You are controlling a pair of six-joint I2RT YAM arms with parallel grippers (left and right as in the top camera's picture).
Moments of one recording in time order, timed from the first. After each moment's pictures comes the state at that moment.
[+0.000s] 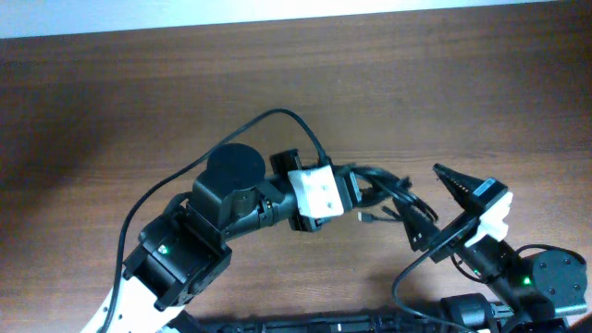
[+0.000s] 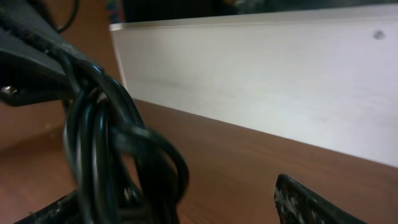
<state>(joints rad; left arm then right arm) -0.76 1.09 1.22 -0.45 0.40 0.55 0.06 0.28 0.61 -0.33 -0.56 0.07</state>
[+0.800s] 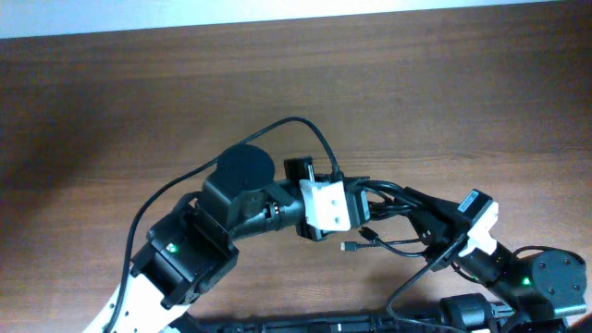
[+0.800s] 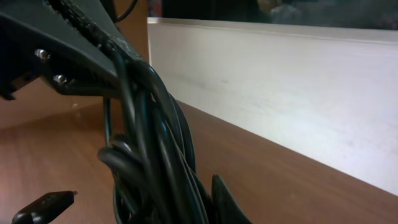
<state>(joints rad) -0.79 1.11 1.22 -0.43 0.44 0.58 0.07 0.29 0.61 -0.32 -0.68 -0.02</state>
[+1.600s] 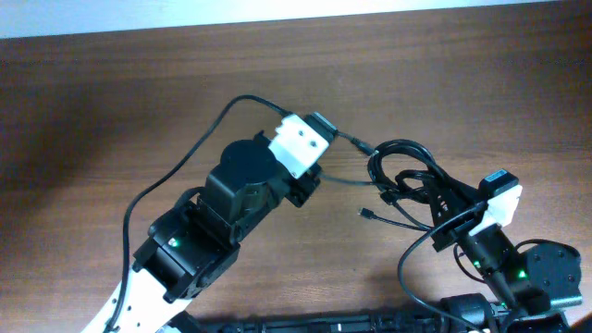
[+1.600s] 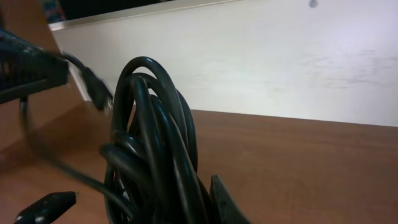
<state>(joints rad) -0.77 1.12 1.22 -0.47 -0.07 0.11 0.07 0.29 0.61 -0.40 -0.35 0.14</state>
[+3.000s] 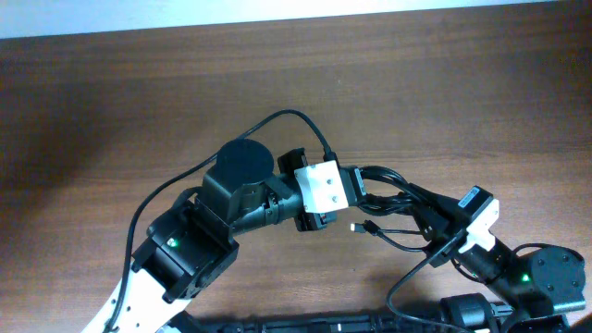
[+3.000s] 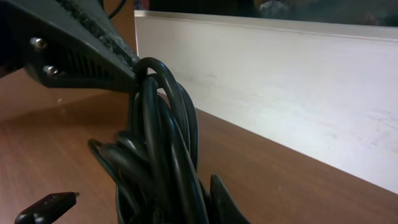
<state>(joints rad) -0.77 1.12 1.22 -0.44 0.44 0.46 0.07 0.29 0.61 -0.34 -0.65 -0.05</state>
